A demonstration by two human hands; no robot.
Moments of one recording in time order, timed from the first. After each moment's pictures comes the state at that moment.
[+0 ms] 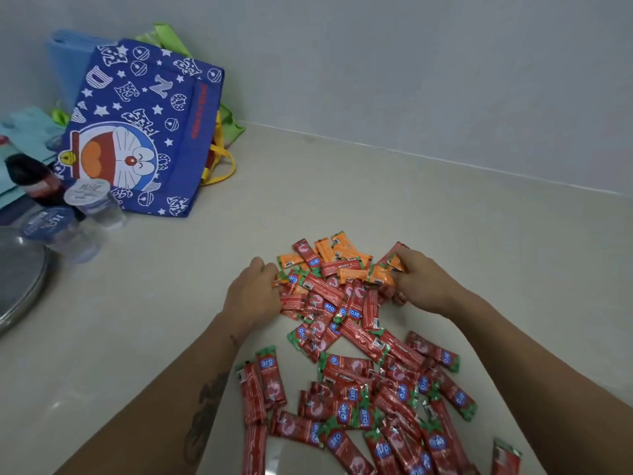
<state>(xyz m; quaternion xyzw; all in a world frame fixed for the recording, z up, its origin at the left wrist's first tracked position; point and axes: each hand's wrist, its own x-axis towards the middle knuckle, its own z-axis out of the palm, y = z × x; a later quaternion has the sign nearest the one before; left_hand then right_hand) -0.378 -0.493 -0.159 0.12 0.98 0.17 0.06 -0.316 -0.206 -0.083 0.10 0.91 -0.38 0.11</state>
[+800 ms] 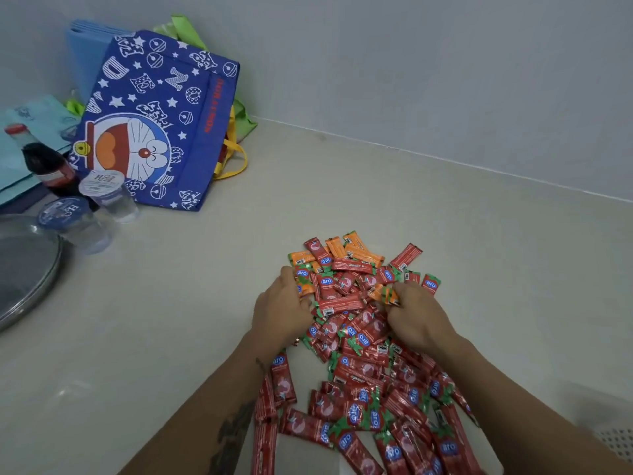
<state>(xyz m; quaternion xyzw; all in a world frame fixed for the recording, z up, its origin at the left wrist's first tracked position) -0.344 -0.467 -0.163 0.05 0.95 0.29 0.08 -0.290 -0.238 -0.124 0.11 0.96 -0.25 0.10</state>
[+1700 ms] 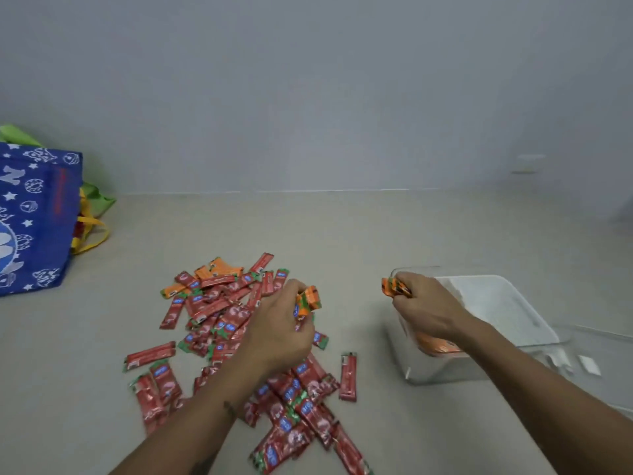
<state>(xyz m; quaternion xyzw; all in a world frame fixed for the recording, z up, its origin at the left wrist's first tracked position) -0.155 -0.344 -0.038 0.41 0.82 0.40 0.00 -0.029 -0.112 0.007 0.25 0.92 -0.29 -0.05</state>
